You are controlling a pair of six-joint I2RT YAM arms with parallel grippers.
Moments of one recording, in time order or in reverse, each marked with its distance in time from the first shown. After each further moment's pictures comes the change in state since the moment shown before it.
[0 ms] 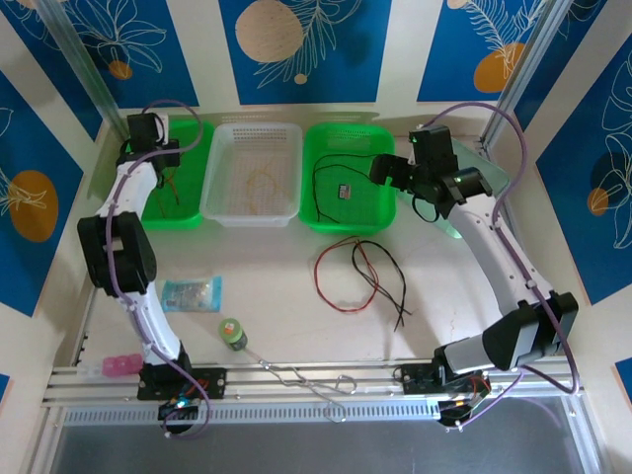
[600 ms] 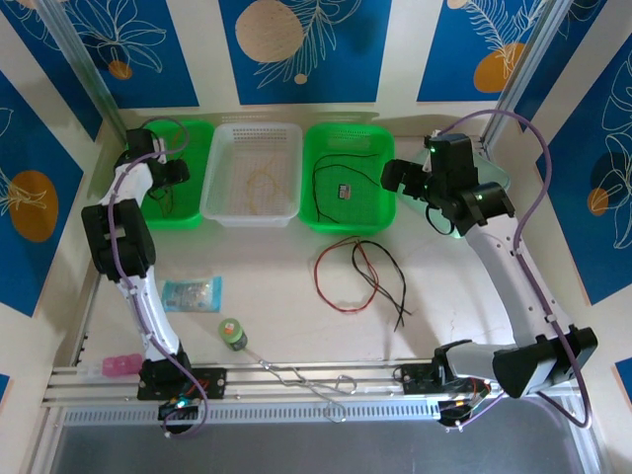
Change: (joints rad) left arm 0.071 0.168 0.062 -0.154 0.205 -0.222; right arm -0.014 -0.140 -0.040 -0.047 0.005 -0.015
